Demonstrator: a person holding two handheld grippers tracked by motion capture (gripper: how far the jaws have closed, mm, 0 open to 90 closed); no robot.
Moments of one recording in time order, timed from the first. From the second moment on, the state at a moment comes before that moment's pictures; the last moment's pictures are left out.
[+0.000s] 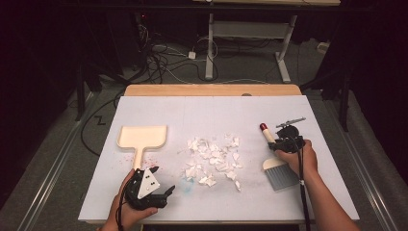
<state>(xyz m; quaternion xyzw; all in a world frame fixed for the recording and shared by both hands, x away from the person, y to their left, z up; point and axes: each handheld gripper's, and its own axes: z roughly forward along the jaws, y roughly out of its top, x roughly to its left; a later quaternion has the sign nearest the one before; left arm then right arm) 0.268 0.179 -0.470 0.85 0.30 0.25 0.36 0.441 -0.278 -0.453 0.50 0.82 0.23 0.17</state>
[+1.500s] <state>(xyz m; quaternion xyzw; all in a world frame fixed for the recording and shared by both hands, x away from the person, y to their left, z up) 0.276 0.116 -0.429 0.82 0.30 0.17 0.45 0.358 -0.252 -0.363 0.40 0.74 0.46 0.28</state>
